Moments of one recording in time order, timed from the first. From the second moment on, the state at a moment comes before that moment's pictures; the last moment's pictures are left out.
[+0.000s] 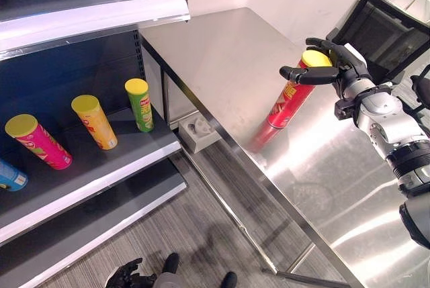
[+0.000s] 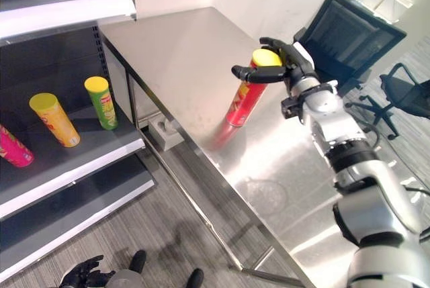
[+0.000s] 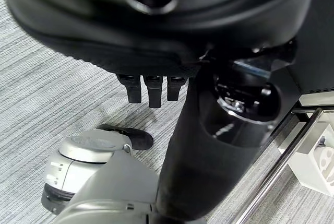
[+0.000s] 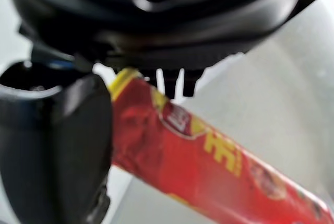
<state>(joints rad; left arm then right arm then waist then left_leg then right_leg) 0.16 0.39 -0.12 0.94 -0.24 -0.06 -0.03 -1.05 -0.87 0.61 0.74 0.68 -0.01 0.02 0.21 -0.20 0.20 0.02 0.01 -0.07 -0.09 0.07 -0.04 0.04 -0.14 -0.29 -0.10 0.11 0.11</state>
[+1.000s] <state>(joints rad) 0.16 0.38 -0.12 0.94 -0.23 -0.06 -0.03 -0.97 -0.89 0.60 0.56 0.67 0.00 0.06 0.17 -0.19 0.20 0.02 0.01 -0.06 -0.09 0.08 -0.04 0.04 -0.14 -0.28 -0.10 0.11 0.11</state>
